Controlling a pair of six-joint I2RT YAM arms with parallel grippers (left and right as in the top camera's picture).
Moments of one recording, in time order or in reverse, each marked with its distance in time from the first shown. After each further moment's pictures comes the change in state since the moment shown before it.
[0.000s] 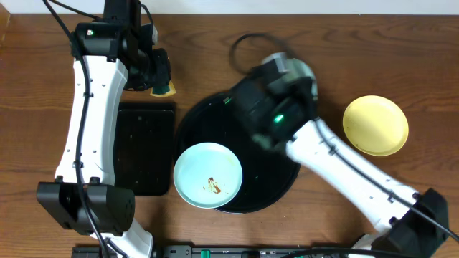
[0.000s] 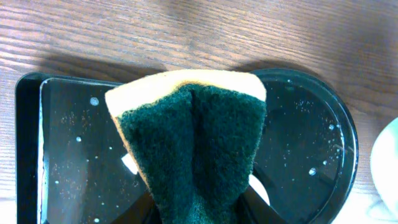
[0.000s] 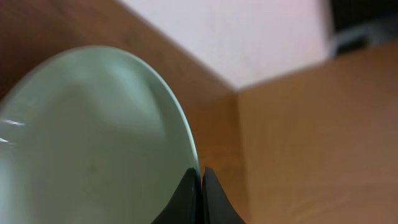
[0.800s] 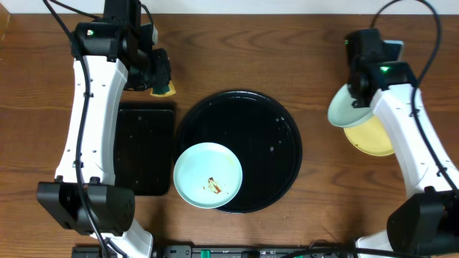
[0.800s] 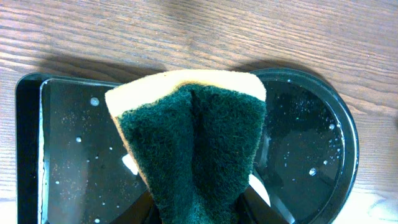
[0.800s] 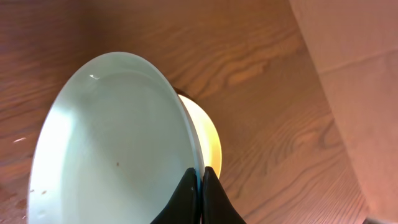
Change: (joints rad) left arm 0.000 0.000 0.000 0.000 0.000 0.004; right arm -0.625 0.003 0.000 -0.005 -0.457 0.167
